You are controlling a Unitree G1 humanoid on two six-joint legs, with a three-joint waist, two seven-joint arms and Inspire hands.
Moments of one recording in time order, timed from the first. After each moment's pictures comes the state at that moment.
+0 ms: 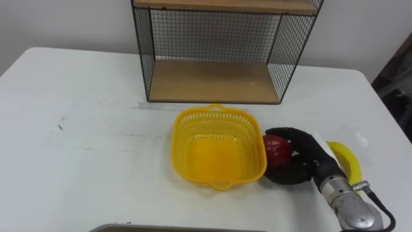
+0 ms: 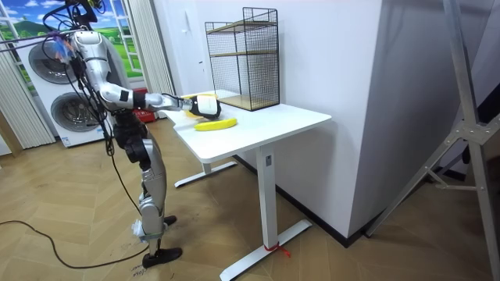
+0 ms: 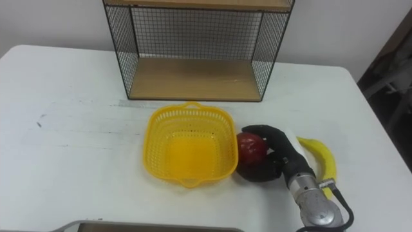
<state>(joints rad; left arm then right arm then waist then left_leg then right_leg) 0.28 0.25 0.05 1.04 0.45 0.08 -0.05 0.10 -0.35 0.05 0.28 -0.11 -0.07 0.10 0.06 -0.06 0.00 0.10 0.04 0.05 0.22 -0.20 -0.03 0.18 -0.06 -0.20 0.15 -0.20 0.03</state>
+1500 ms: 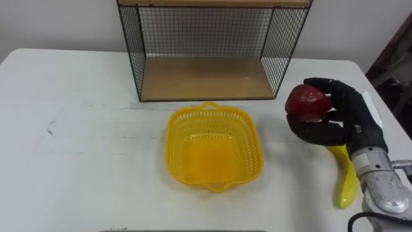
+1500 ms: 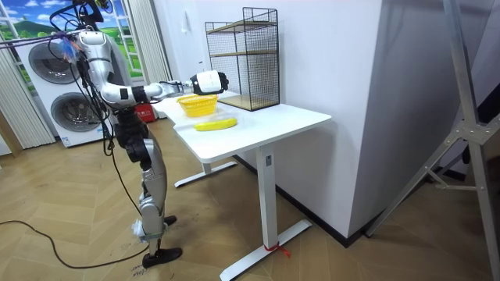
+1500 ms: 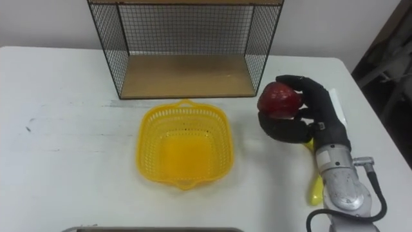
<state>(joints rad) 0.30 0.22 0.08 1.04 0.47 0.07 -0.05 0.10 -0.35 -0.11 -0.04 -0.04 -0.04 0.00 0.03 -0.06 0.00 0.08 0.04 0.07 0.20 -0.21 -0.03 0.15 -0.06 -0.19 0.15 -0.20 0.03</state>
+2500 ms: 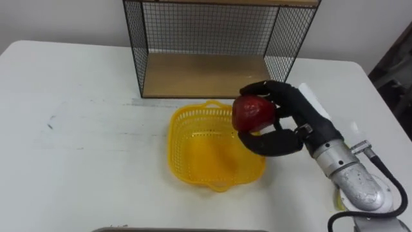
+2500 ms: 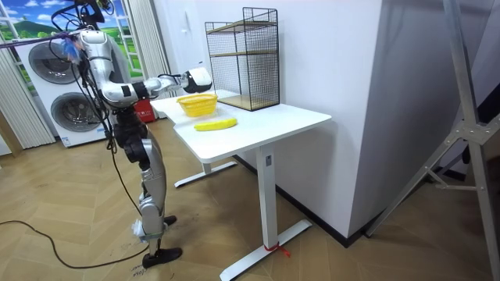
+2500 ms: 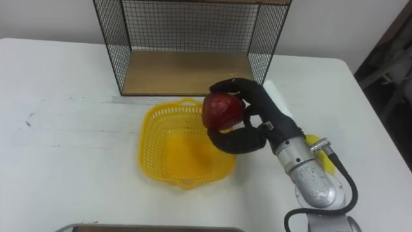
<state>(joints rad) 0.24 0.22 0.04 1.05 0.46 0.06 -0.05 0.10 -0.34 0.06 -0.21 -0.21 -0.03 0.25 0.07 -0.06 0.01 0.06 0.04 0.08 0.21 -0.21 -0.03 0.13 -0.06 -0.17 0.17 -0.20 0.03</state>
